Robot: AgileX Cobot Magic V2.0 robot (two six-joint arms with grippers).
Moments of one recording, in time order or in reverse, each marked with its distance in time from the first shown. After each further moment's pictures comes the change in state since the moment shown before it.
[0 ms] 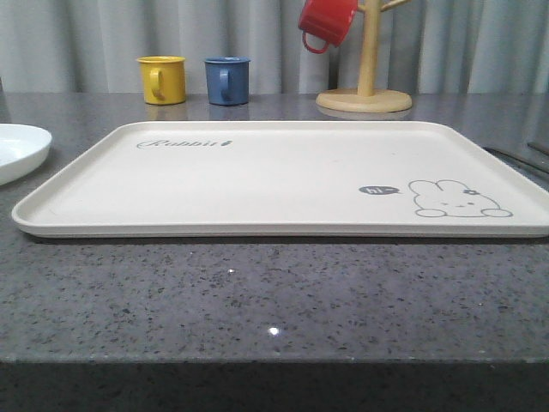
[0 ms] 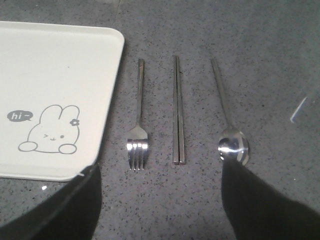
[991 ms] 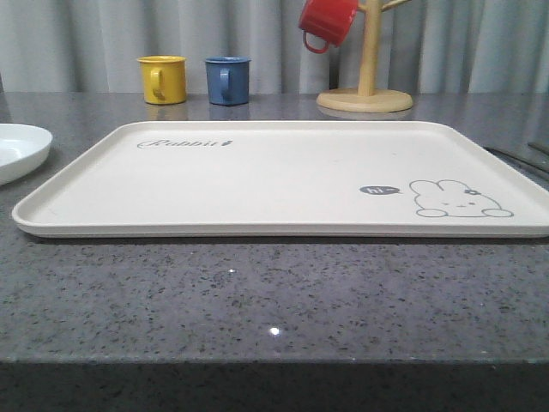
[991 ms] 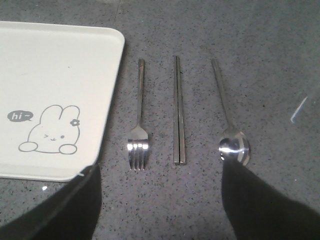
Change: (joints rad) left arm 0.361 0.625 -0.219 -0.502 -0.167 0.307; right arm 0.000 0.000 0.000 0.000 0.000 0.000
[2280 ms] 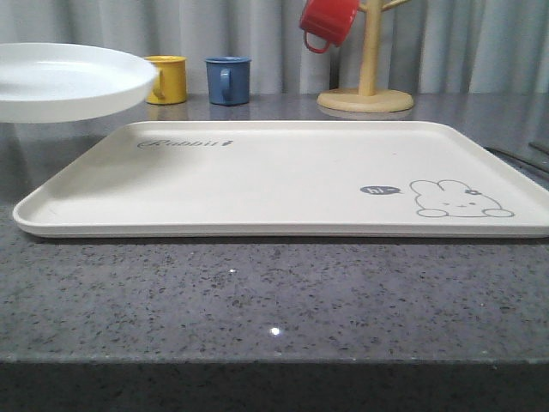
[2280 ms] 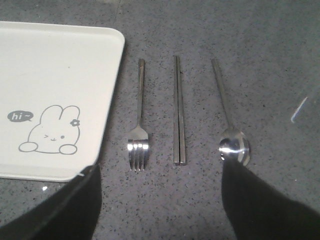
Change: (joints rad) left arm -0.271 -0.075 -0.185 -0.062 0.219 0.025; right arm 0.000 0.000 0.000 0.000 0.000 0.000
